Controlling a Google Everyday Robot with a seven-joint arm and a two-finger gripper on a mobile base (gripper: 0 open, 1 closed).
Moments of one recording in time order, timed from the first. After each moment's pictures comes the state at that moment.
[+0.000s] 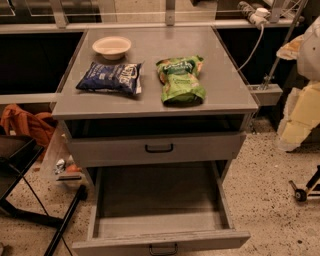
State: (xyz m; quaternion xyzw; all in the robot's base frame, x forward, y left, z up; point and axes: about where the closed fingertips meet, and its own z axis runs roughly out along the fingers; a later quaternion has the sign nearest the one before) arm 0.438 -0.213 0.989 -0.60 0.78 -0.05 0.18
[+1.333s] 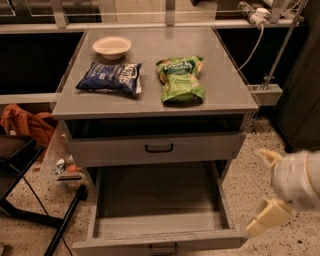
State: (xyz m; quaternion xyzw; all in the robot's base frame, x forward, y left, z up) arm 0.382 -0.201 0.788 -0.54 0.79 0.11 0.27
